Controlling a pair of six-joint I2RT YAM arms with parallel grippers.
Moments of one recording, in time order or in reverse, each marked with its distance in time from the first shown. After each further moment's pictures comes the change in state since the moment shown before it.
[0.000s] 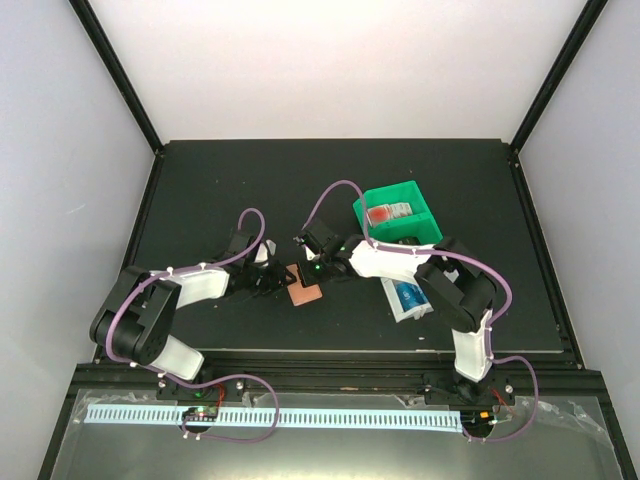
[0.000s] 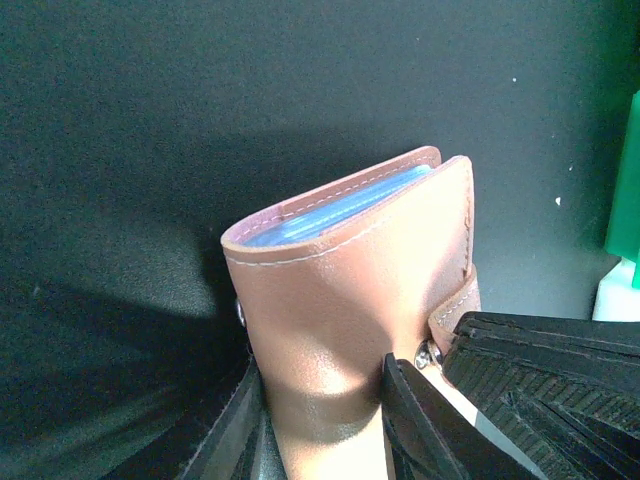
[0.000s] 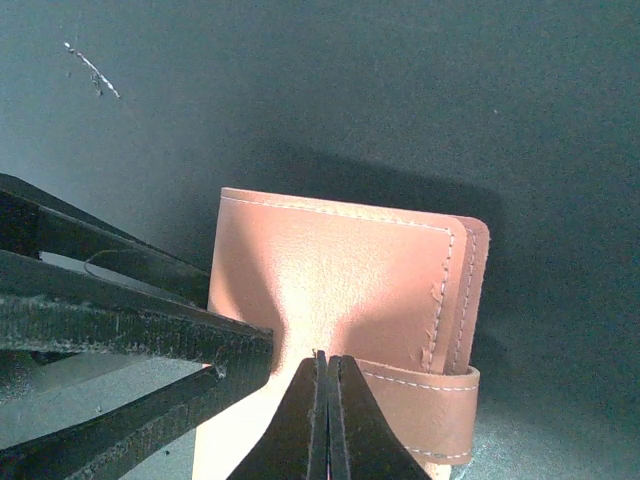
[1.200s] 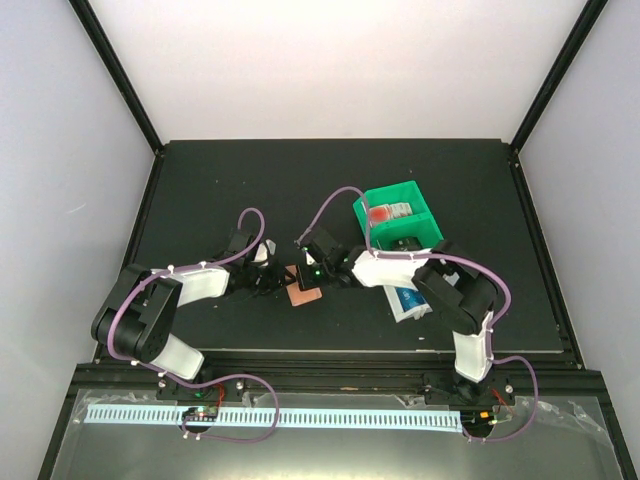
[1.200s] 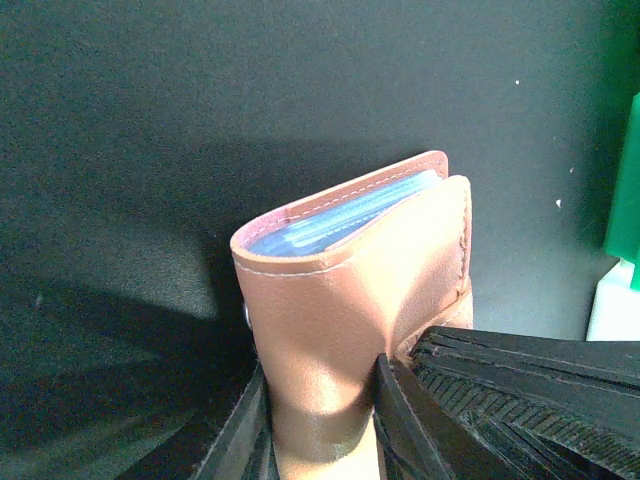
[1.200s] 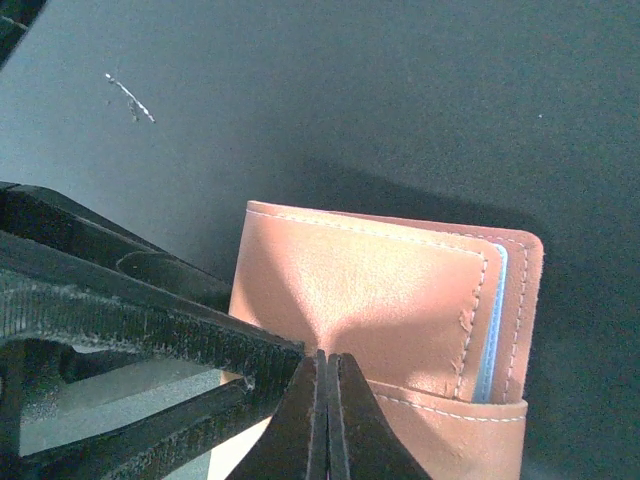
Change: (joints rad) left arm 0.009 0.024 0.006 0.003 0.017 0.003; right arm 0.021 0.000 -0.102 0.172 0.000 0.064
